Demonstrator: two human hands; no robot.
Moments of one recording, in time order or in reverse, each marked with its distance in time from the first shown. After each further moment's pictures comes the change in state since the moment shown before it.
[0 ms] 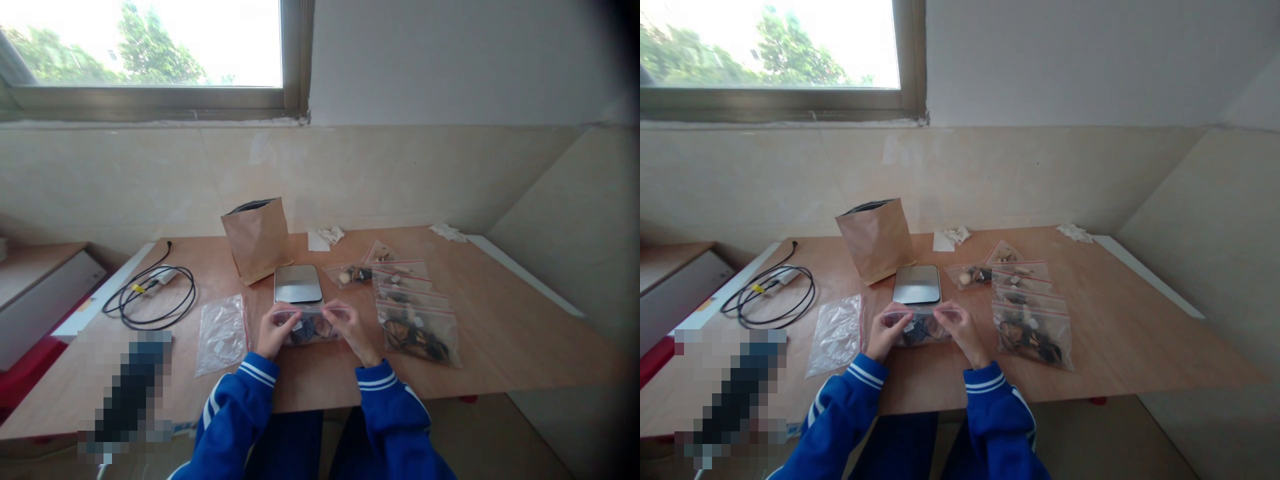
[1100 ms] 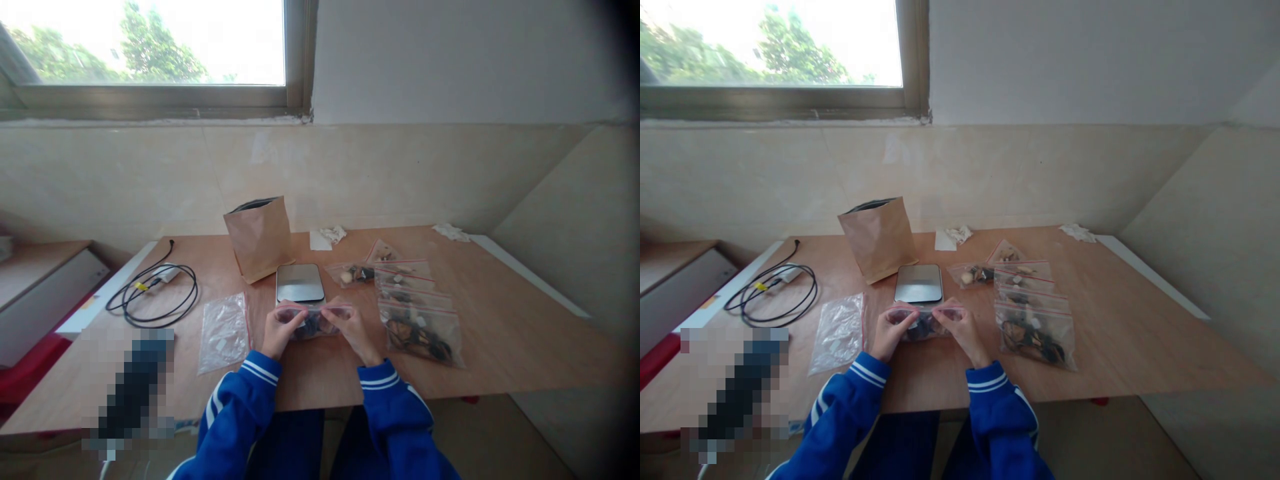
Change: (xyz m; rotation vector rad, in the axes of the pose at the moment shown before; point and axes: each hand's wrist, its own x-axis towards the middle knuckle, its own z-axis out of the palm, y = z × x) left_hand 0.000 0.006 0.009 0.004 0.007 0.005; right_hand 0.006 0.009 0.005 0.014 -0.001 -0.008
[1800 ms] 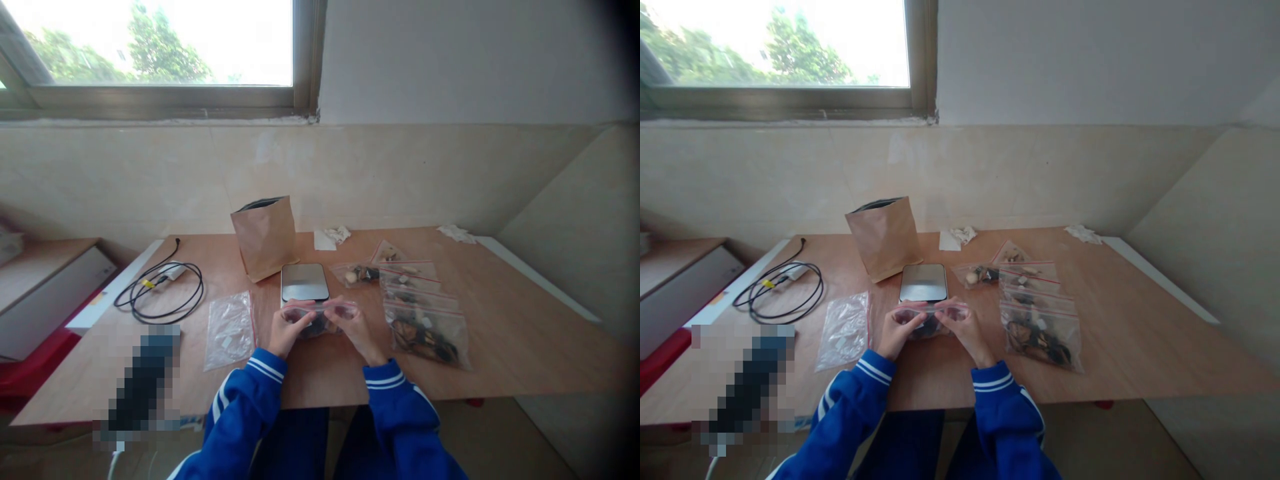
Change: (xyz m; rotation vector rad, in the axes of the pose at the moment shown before) left_hand -0.002 0.000 0.000 0.010 -0.037 0.041; right_hand 0.000 0.008 -0.002 -0.036 -0.029 -0.073
